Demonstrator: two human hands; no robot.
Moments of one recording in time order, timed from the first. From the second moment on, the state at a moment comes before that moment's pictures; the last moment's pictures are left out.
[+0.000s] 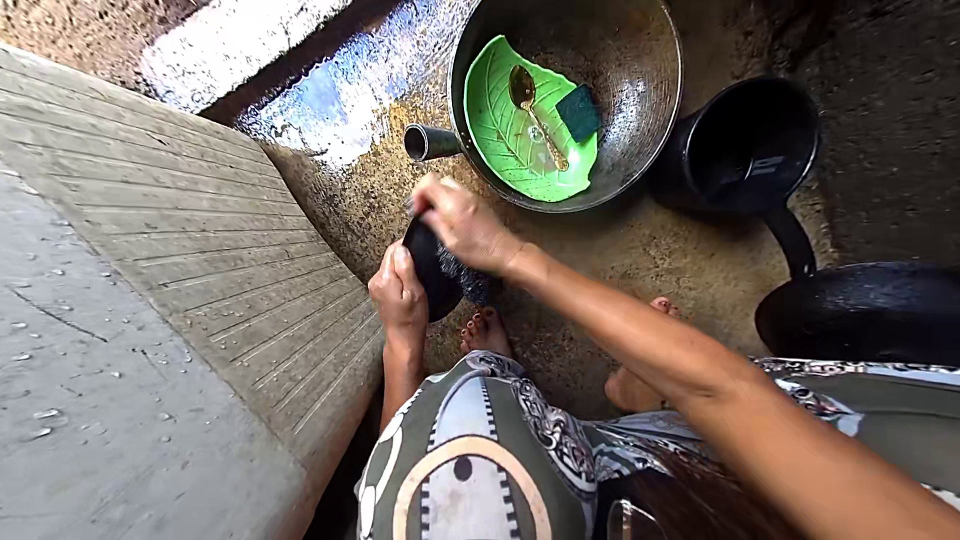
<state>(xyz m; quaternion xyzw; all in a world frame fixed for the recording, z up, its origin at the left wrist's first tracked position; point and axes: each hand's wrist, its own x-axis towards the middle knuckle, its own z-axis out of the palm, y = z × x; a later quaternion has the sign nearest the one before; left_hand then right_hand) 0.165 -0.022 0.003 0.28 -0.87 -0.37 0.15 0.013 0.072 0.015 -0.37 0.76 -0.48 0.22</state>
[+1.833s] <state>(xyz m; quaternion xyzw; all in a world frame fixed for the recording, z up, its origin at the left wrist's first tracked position) 0.173 -0.017 -0.026 0.37 -0.86 -0.28 0.21 0.055 0.061 -0.003 -0.35 0.80 -0.47 0.11</state>
